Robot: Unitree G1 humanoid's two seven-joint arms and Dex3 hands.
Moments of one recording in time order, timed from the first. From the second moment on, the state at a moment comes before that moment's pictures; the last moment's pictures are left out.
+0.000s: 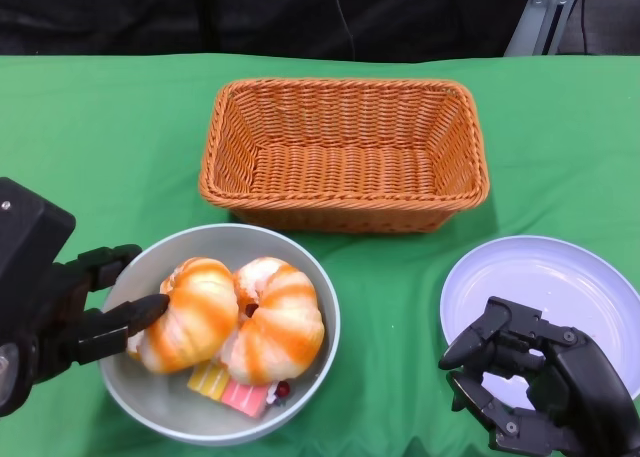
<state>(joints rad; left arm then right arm) -0.18 0.43 0.03 -0.09 -0.18 0.81 -0.44 0.17 -0.06 0.10 0.02 0.11 -0.40 0.33</state>
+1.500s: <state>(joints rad) -0.10 0.26 -0.03 -0.18 -0.28 0.79 -0.41 0.18 -0.04 0.13 0.01 0.10 -0.42 0.30</state>
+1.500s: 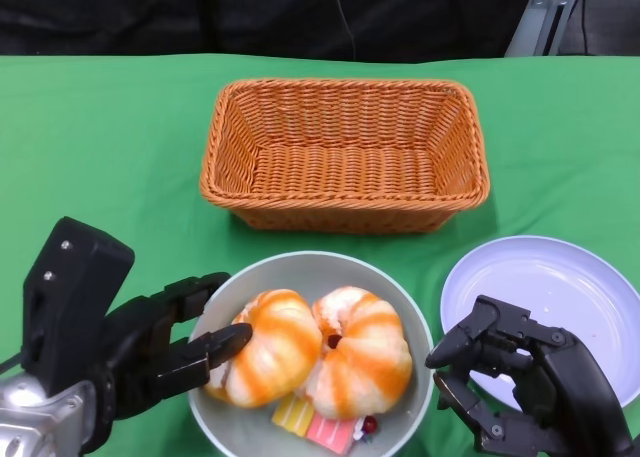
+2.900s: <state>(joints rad) -0.11 0.15 0.13 0.27 -0.19 -0.43 -0.35 0.18 -0.04 0.12 0.02 0.12 -0.43 0.32</state>
